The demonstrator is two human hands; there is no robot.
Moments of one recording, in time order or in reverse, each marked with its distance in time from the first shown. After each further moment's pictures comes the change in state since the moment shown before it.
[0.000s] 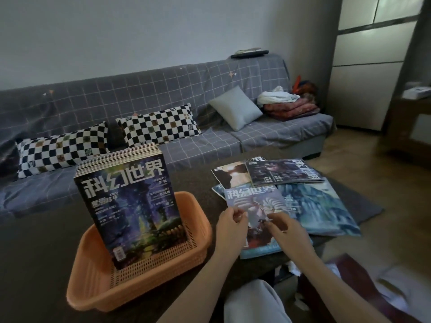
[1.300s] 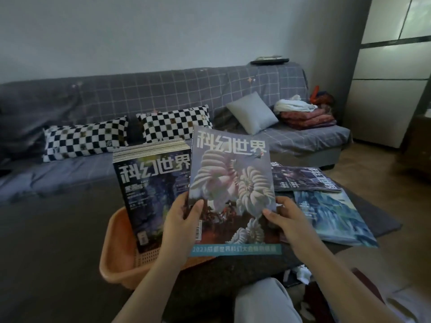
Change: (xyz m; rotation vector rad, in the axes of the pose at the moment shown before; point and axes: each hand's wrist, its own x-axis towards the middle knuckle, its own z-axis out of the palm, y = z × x) left_hand -0.049 -0.010 -0.135 -0.309 0.264 0.146; right_hand -0.023 -0.083 0.000 0.596 -0.216 0.106
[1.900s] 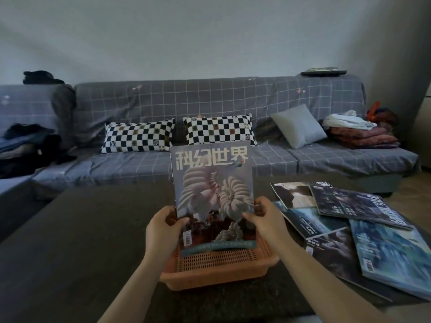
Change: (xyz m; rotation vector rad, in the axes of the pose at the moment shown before) left_hand 0.031 -0.037 -0.128 0.340 0.267 -0.177; right_hand 0.065 0.005 0.141 -0.415 -0.148 -0.171
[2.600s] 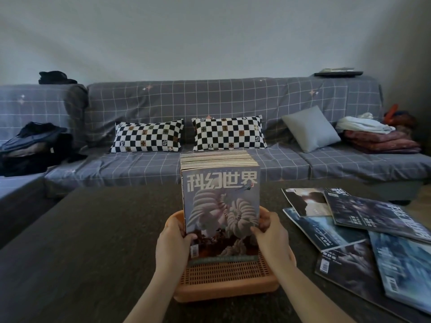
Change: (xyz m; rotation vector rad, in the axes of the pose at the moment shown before) left_hand 0.010 -0.028 0.019 0.272 0.081 0.025; right_hand 0.013 0.030 0.034 -0.181 0.188 -0.027
